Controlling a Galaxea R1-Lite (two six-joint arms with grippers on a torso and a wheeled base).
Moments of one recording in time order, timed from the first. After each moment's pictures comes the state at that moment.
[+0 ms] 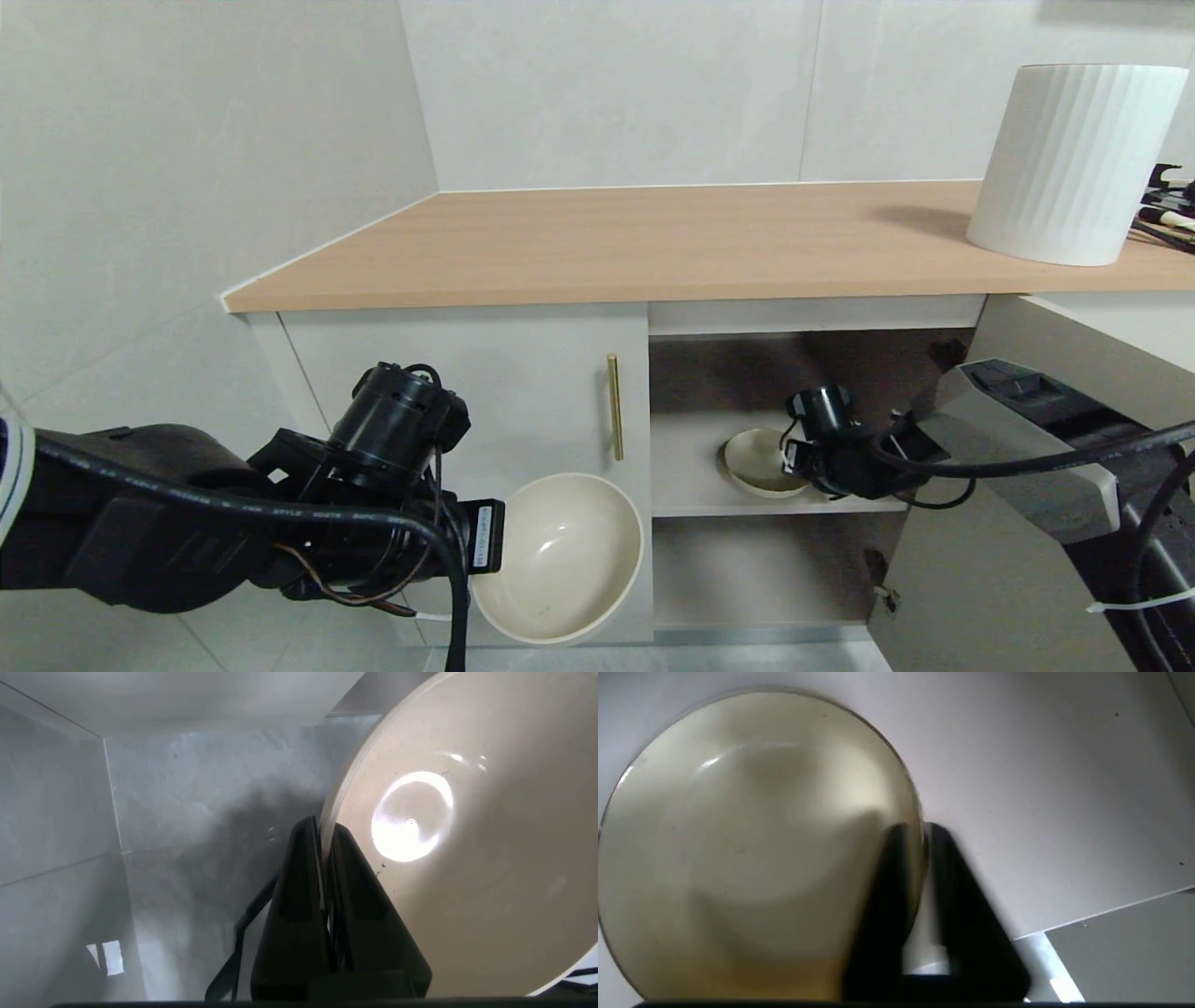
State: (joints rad) left arm -0.51 1.72 -0.85 0.08 0.07 -0.49; right arm 0.29 2.60 -1.52 -0.32 -0.39 0.46
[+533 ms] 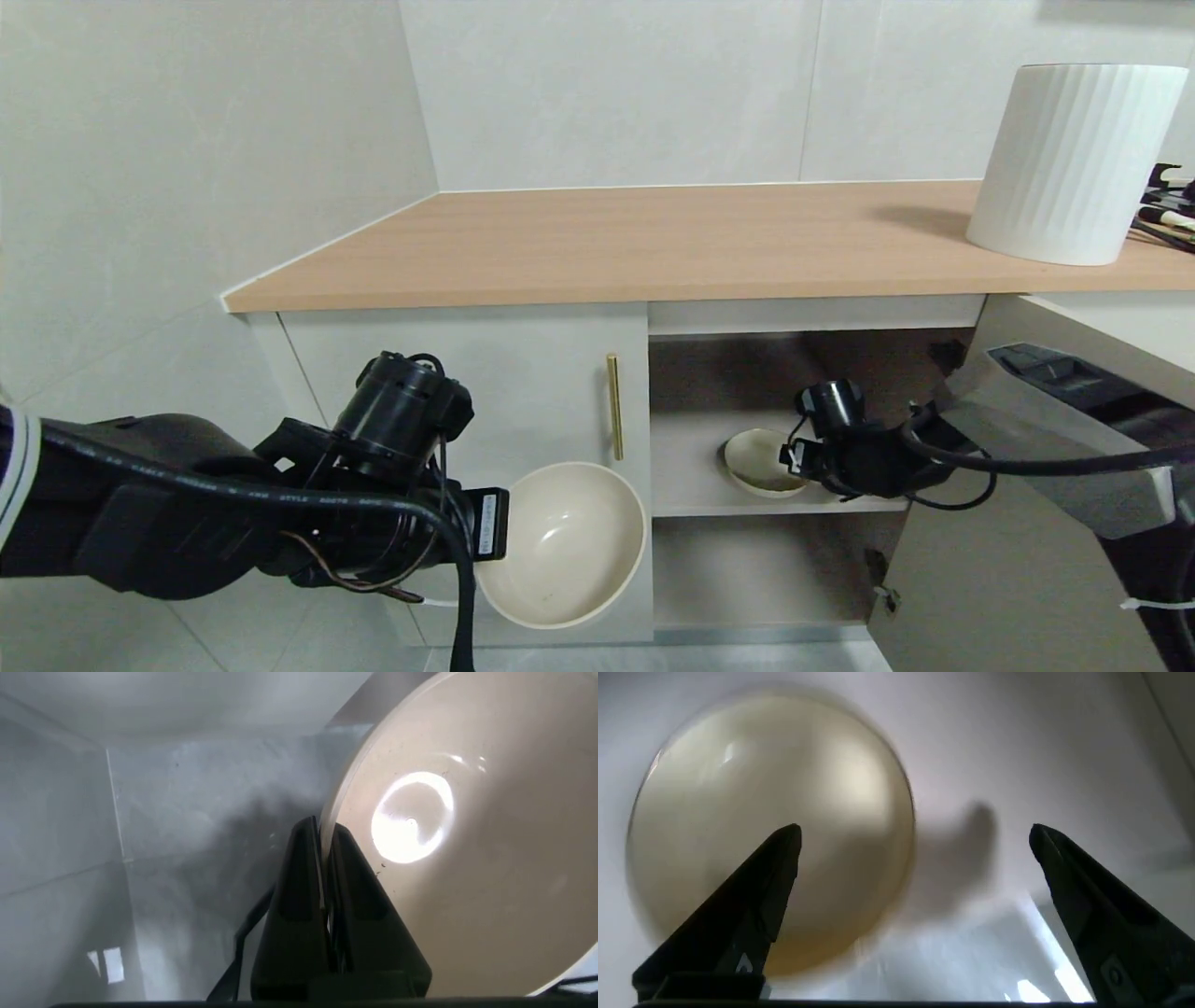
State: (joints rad) left arm -0.51 1.73 -0.88 0.08 0.08 -0.48; right arm 0.31 2.49 -1.39 -0.31 -0.36 0.49
